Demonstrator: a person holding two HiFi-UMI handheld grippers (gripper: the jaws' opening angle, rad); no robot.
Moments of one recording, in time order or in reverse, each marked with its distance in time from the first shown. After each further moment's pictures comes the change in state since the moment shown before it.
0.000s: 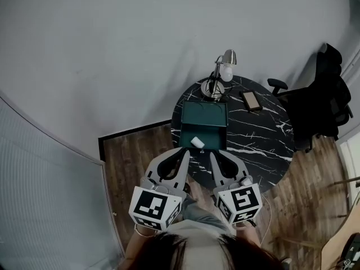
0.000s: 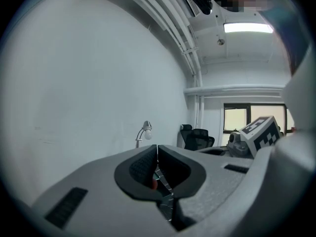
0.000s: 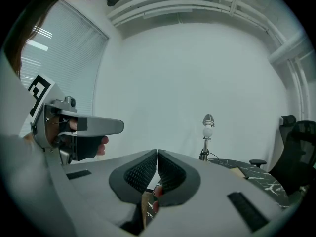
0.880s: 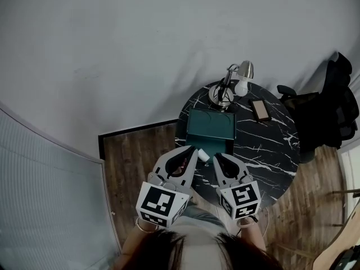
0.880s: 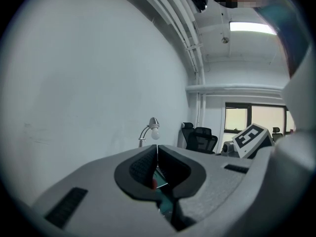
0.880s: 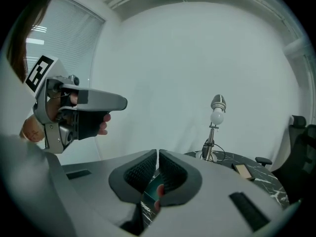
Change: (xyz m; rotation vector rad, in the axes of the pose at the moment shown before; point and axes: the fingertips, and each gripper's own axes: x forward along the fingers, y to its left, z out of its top) left arm 0.072 0.054 -0.003 -0.015 0.036 -0.019; right arm 0.086 -0.037 -0.042 -0.044 0.181 0.062
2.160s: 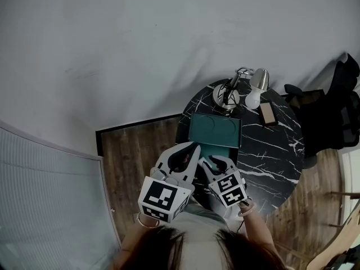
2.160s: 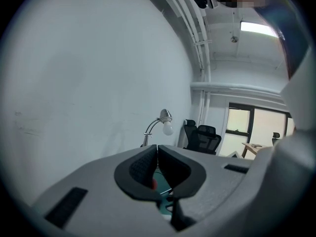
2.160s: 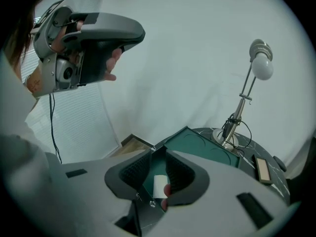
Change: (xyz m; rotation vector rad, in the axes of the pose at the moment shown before) left arm 0.073 0.056 -0.021 -0.061 0.057 -0.016; right arm 0.109 -0.011 -0.103 -0.106 0.359 0.198
